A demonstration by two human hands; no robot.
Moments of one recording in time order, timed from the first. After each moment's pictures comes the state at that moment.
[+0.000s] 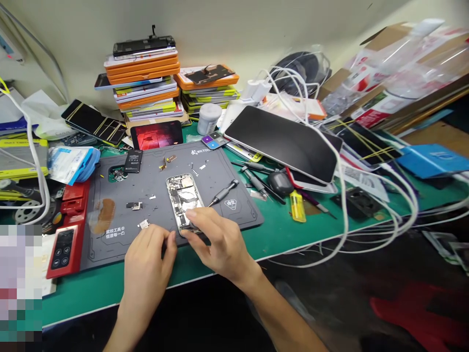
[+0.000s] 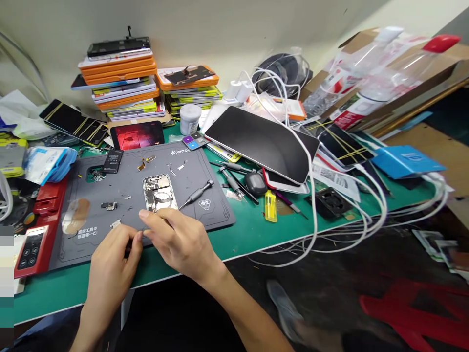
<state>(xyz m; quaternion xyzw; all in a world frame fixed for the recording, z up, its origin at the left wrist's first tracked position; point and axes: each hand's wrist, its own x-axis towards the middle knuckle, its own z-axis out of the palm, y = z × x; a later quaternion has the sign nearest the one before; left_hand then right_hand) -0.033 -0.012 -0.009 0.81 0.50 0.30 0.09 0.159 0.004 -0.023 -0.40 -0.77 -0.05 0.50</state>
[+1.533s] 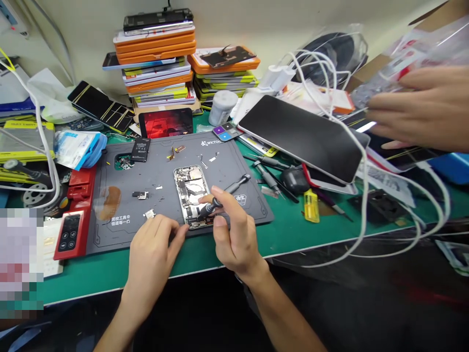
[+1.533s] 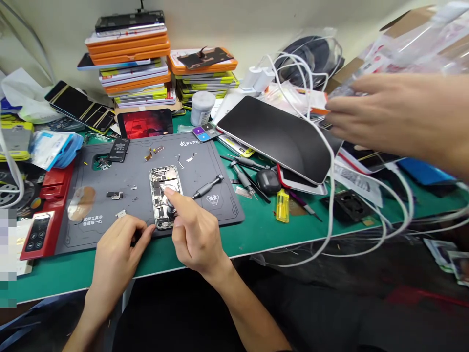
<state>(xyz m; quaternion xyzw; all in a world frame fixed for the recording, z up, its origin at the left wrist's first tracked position) -0.030 -0.012 -0.010 0.82 0.49 0.30 0.08 0.164 -0.003 -0.027 -0.43 -0.73 -0.01 0.52</state>
